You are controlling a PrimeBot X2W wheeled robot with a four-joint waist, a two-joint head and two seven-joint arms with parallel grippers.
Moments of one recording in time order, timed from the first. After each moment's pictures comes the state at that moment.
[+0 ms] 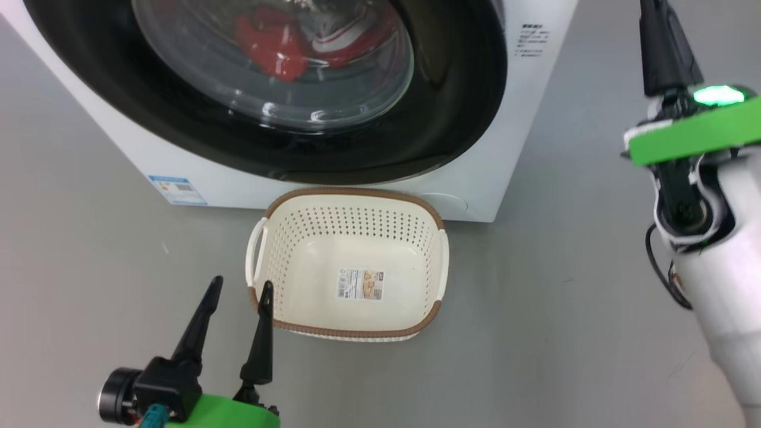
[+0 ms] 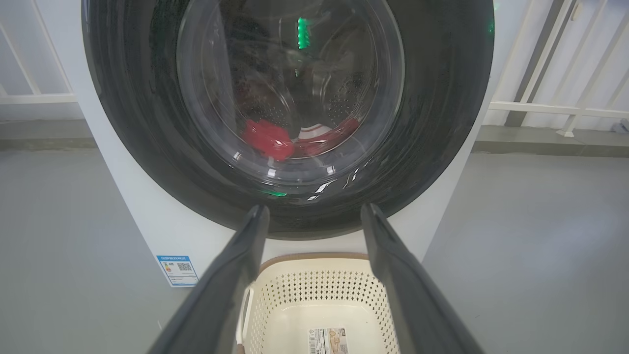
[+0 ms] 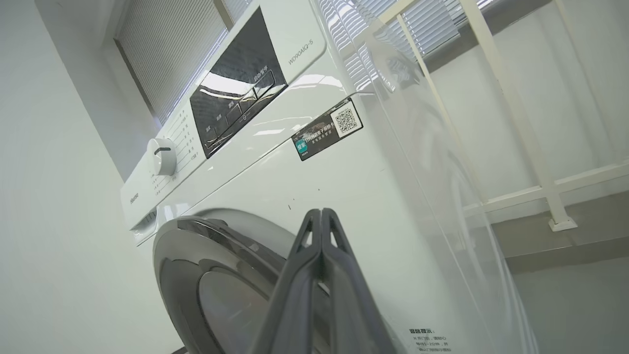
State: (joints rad) left arm -0.11 0.04 -0.11 0.13 -0.15 -0.04 -0.25; right arm -0.74 -0.25 0.23 0.33 0.97 0.13 -0.26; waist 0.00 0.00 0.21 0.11
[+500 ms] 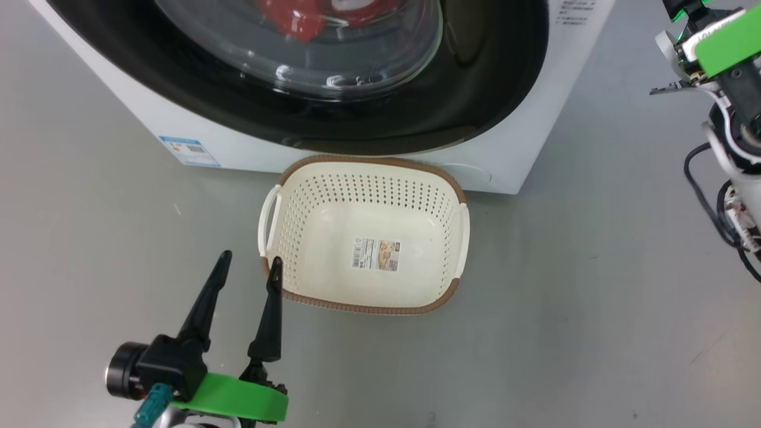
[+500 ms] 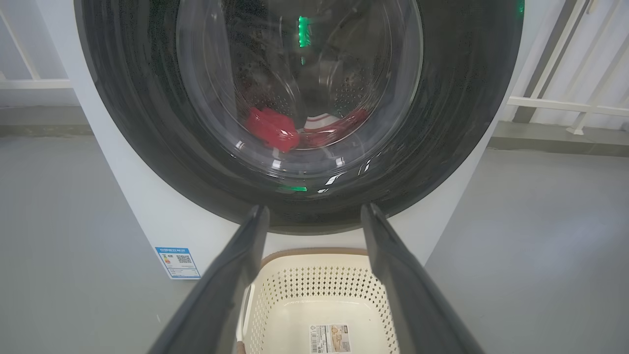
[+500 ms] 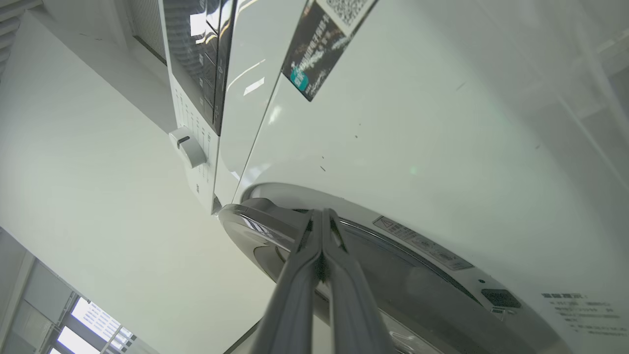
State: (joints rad) left arm -0.17 0.04 -0.14 0.13 -0.18 -0.03 -0.25; right arm -0.97 -0.41 0.40 0.33 1.58 0.13 0.05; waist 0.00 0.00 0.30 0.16
